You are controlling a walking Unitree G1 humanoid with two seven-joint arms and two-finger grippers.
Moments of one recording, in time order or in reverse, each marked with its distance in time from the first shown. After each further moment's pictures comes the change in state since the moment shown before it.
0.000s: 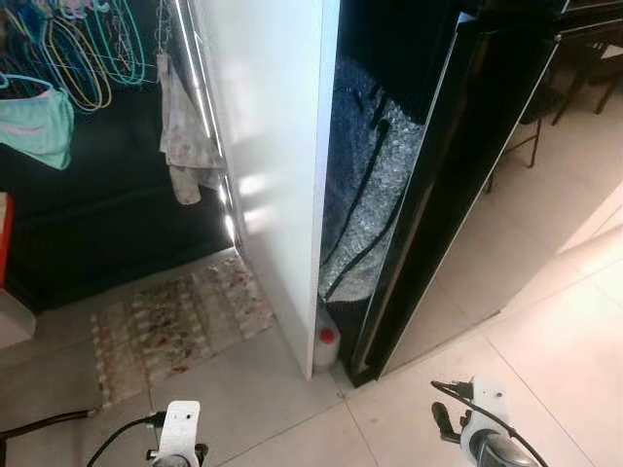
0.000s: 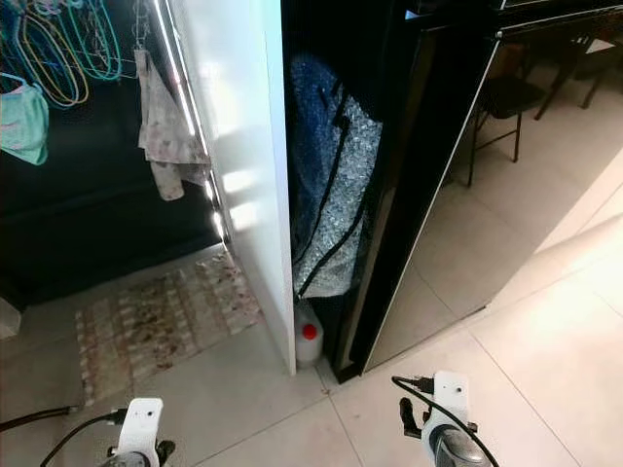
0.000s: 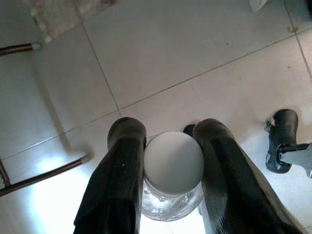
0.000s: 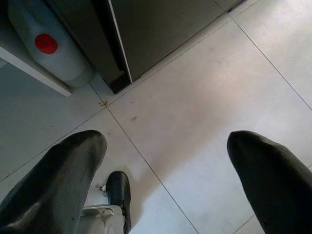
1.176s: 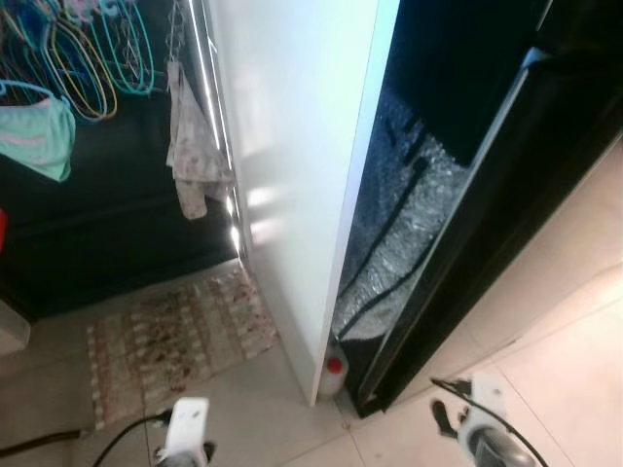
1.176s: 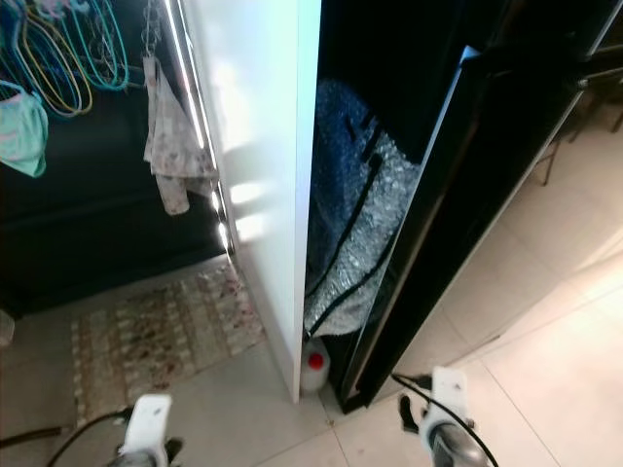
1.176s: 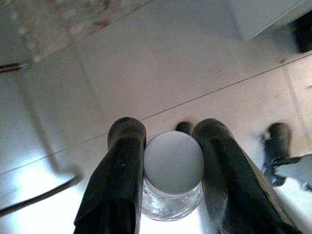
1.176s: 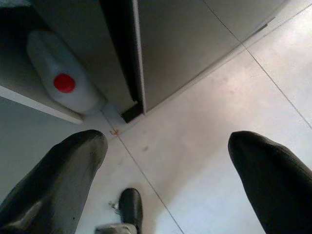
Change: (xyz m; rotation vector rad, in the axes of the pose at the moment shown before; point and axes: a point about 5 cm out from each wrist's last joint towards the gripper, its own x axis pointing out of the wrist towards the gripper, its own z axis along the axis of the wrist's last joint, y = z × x) left arm 0.000 -0.003 -0.002 -0.005 0.010 -0.008; right arm 0.002 0.005 0.007 0.010 -0.014 0.006
